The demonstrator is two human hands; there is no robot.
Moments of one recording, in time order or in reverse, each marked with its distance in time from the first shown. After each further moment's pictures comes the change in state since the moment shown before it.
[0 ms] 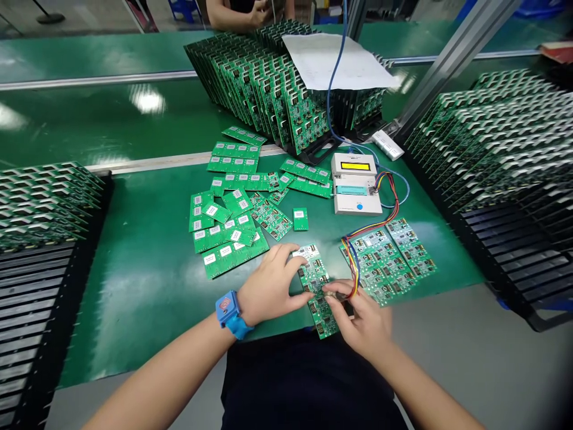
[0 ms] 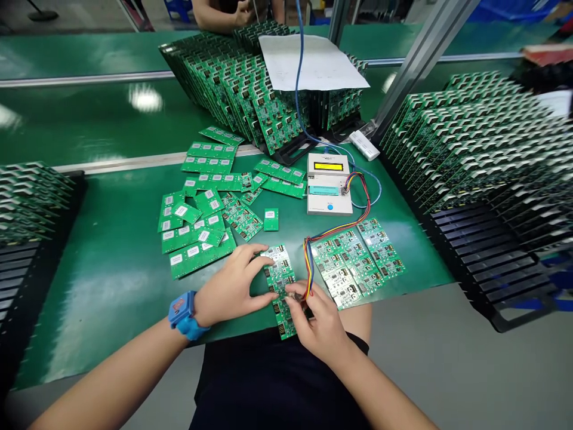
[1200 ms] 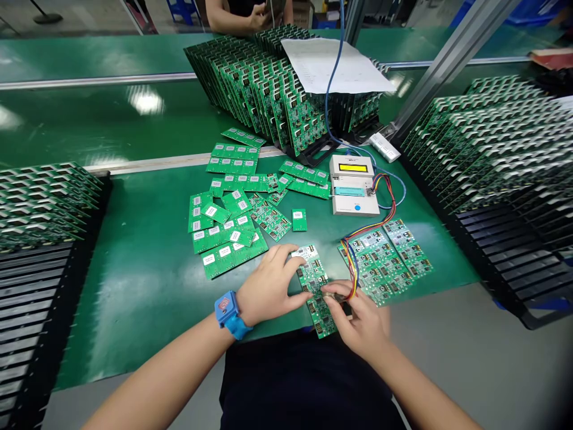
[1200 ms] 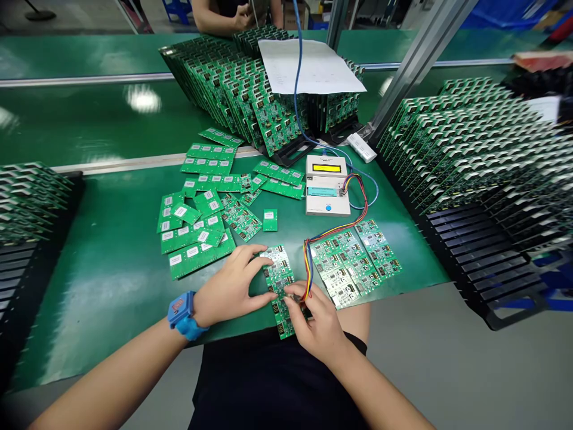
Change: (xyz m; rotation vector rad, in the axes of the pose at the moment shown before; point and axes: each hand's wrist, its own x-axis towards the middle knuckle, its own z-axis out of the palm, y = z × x) left_hand -0.001 0.001 -0.001 -0.018 0.013 0.002; right_hand -0.001 0.000 0.002 0.008 0.013 -0.004
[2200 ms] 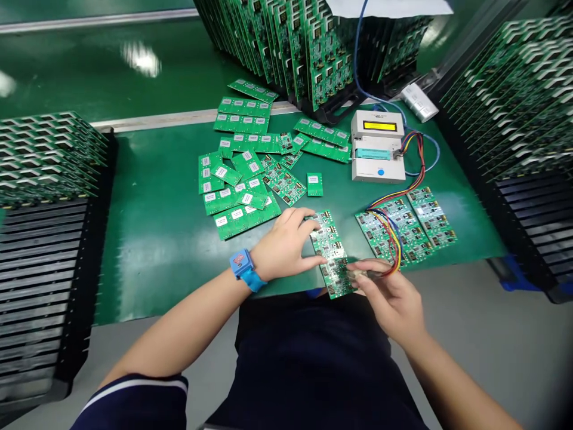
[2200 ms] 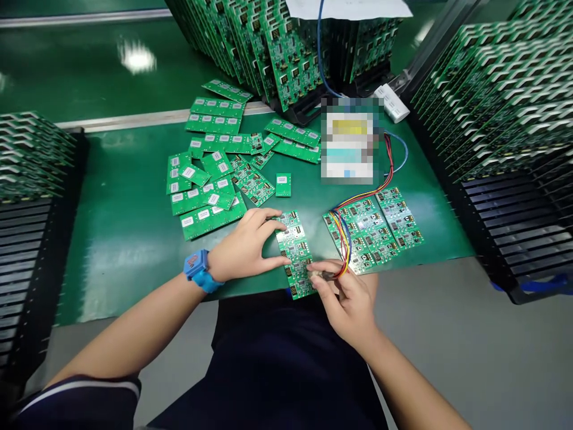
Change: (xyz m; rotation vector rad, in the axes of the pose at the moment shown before) left_hand 0.001 -0.005 0.003 0.022 0.000 0.066; right_hand -0.026 -0.010 -0.018 0.142 -0.004 0.282
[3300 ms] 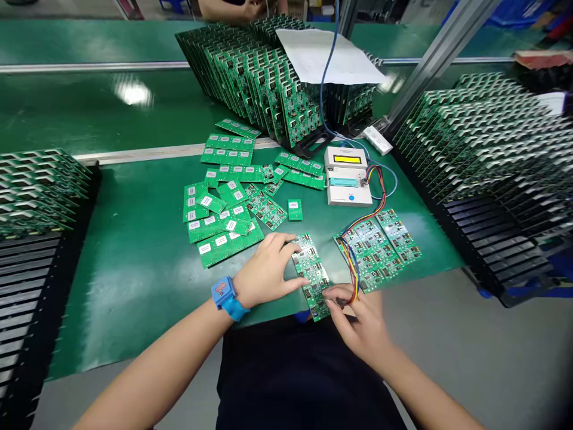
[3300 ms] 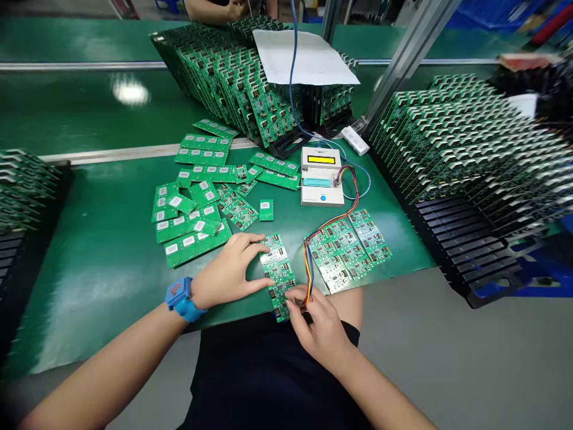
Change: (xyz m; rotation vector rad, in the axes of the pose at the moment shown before) left_hand -0.001 0.000 -0.001 0.000 0.010 -0.014; right_hand -0.002 0.003 0.009 -0.172 -0.062 -0.284
